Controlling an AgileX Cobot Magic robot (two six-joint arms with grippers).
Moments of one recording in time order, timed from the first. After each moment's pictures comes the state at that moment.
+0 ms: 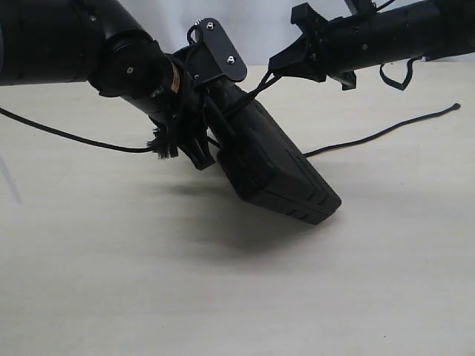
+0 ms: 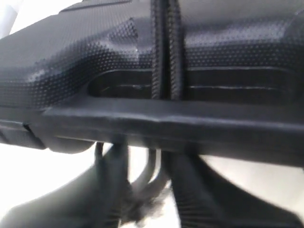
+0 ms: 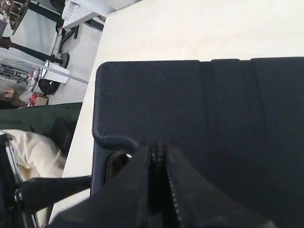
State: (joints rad) left arm -0.67 1.78 -1.25 0.33 0.57 0.24; right arm 0.22 1.93 -1.41 1.24 0.91 -0.68
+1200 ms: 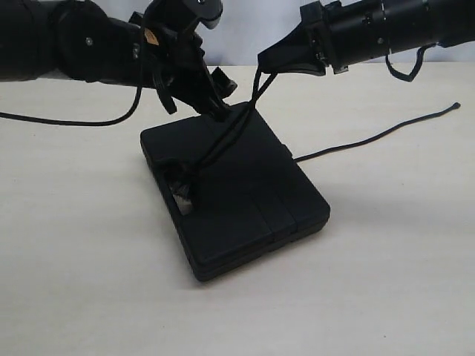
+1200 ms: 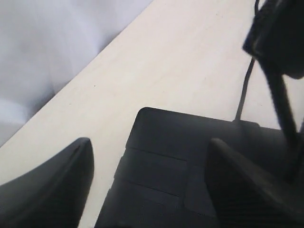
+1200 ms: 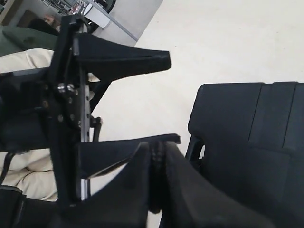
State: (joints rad) left arm -0.57 1.73 -1.17 -0.31 0.13 0.66; right arm 0.22 1.87 -1.41 1.24 1.15 -0.91
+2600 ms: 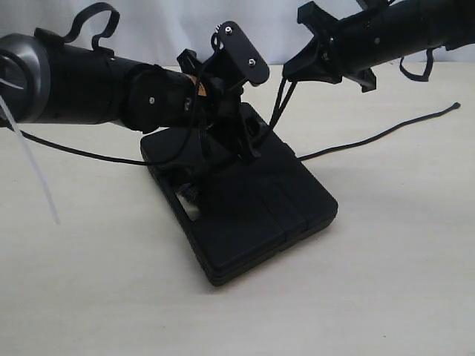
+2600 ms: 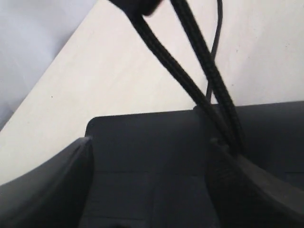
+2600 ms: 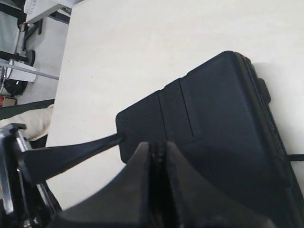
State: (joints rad) left arm -0.67 1.87 -1.17 -0.22 0.02 0.69; right arm 0.22 1.87 -1.41 1.02 0.89 -0.45
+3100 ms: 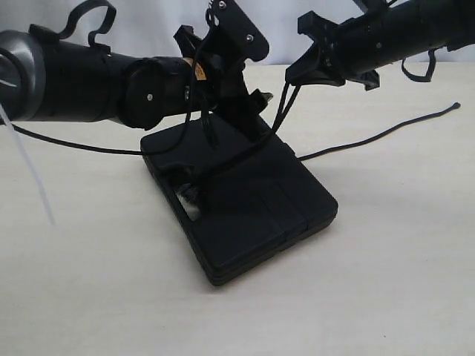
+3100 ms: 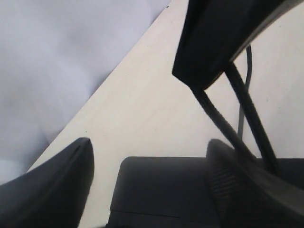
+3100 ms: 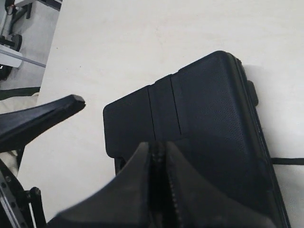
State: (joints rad) left arm -0.67 1.86 -1.17 -0.22 -0.13 0.66; right arm 0.22 1.87 -1.41 0.99 0.89 -0.51
